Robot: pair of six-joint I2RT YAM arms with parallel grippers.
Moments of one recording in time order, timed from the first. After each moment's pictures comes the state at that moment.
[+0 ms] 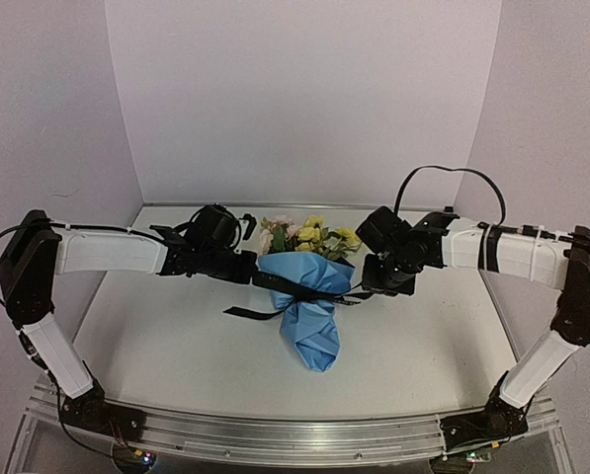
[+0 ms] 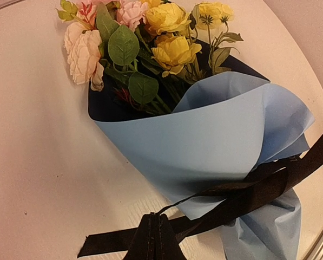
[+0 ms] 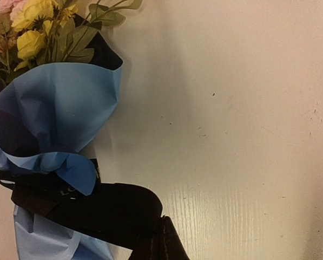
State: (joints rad) left arm -0.77 1.68 1.11 -0.17 0.00 -0.40; right arm 0.80 1.62 1.25 -0.79 0.32 0.89
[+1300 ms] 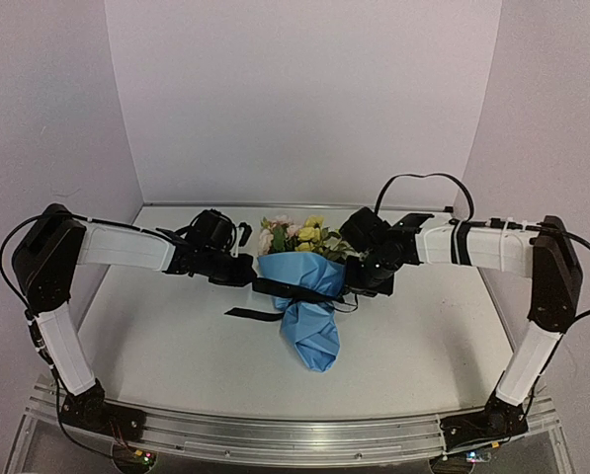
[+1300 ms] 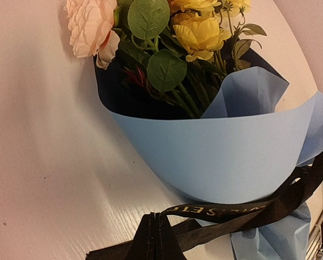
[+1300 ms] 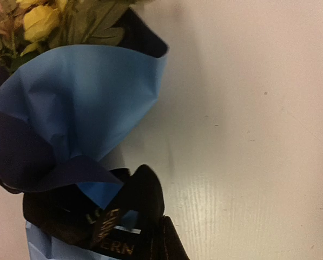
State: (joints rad) left arm -0.68 1.80 1.10 -0.10 0.17 -0.45; right arm 0.79 1.78 1.34 -0.71 0.20 0.87
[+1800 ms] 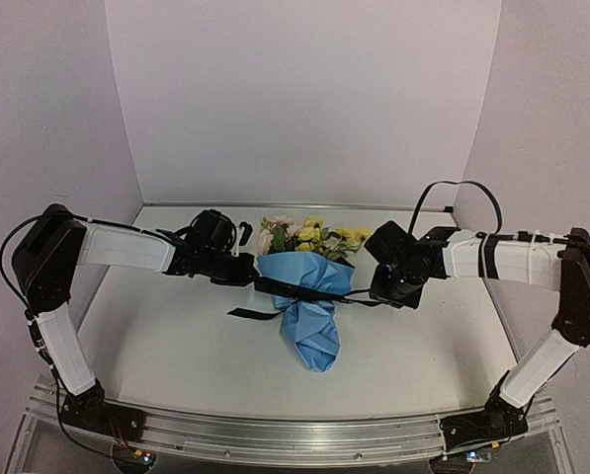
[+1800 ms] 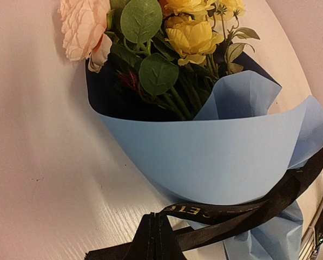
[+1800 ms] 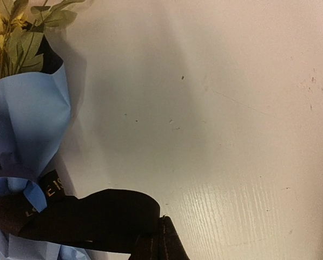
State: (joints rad) left arm -0.68 1.80 1.09 -0.07 0.18 -0.47; right arm 0.75 1.61 1.12 -0.72 0.31 1.01
